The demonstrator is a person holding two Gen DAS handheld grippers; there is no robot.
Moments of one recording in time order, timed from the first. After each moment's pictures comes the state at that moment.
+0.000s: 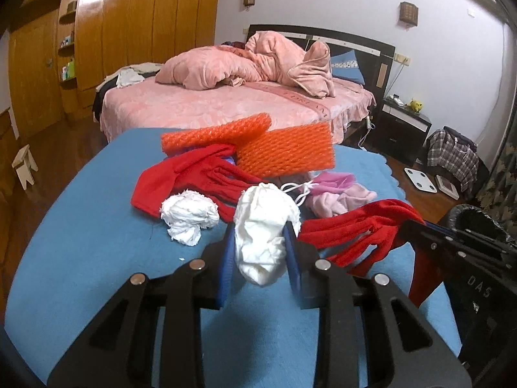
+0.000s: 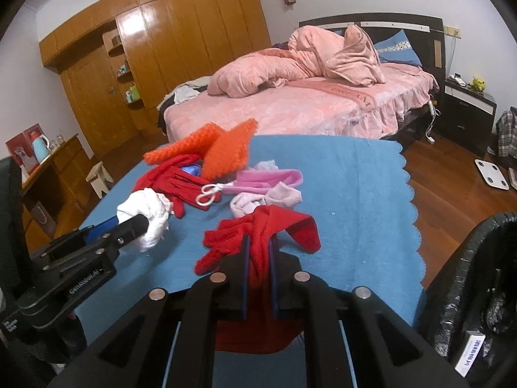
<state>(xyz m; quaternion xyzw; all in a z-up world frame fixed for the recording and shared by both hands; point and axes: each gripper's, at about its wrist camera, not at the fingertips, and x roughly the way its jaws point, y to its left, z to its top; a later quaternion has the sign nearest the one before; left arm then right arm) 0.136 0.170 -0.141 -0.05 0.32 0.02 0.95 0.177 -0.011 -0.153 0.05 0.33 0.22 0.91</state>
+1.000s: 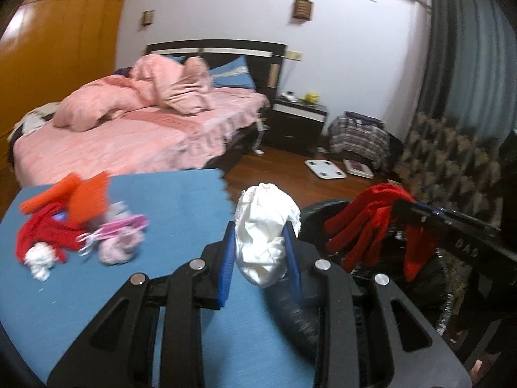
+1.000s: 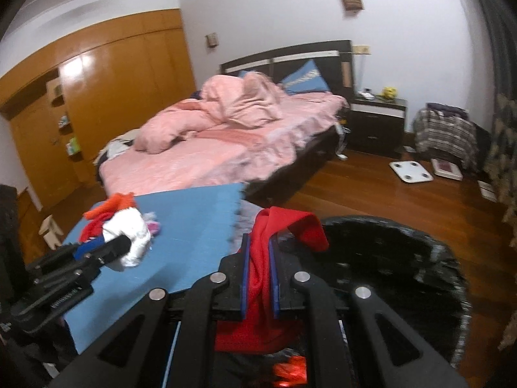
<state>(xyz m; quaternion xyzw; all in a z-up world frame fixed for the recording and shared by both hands) 0.122 -0.029 -0.095 -0.02 0.28 -0.20 0.94 0.105 -0.235 -0.101 0.09 0.28 0.04 0.95</state>
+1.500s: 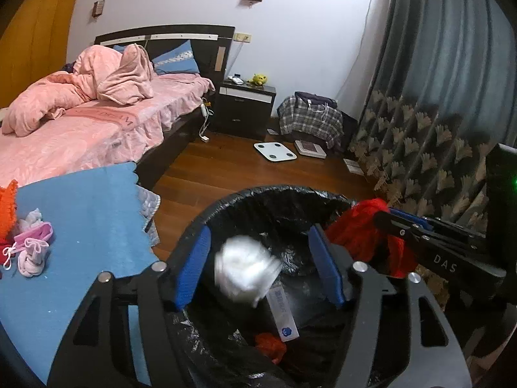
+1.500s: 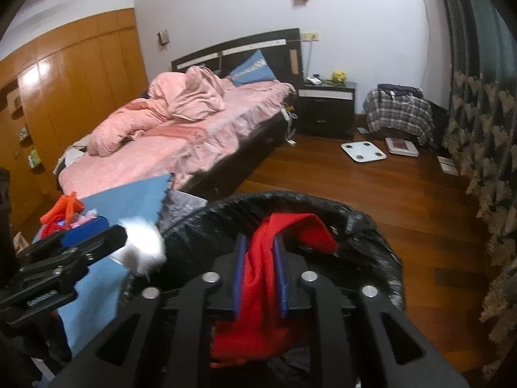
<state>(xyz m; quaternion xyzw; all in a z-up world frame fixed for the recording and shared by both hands) 0.132 -0.117 -0.118 -0.01 0.31 -0.30 0.90 0.085 -0.314 -0.130 0.11 0.31 -0.05 0.94</state>
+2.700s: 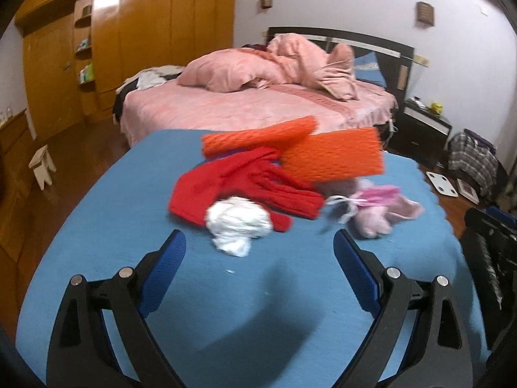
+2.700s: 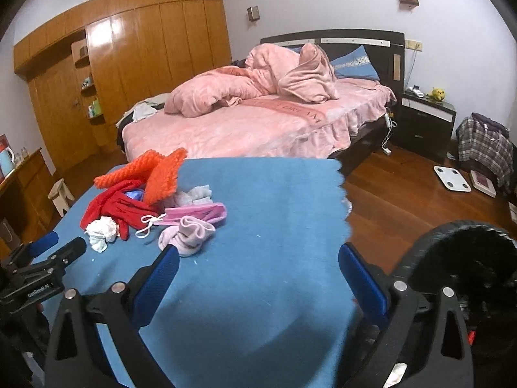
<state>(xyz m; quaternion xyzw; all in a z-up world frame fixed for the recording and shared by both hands) 0.147 0.214 -0.150 -0.05 0.32 0.07 0.94 0.201 -0.041 -0.154 0.04 0.32 0.12 0.94</state>
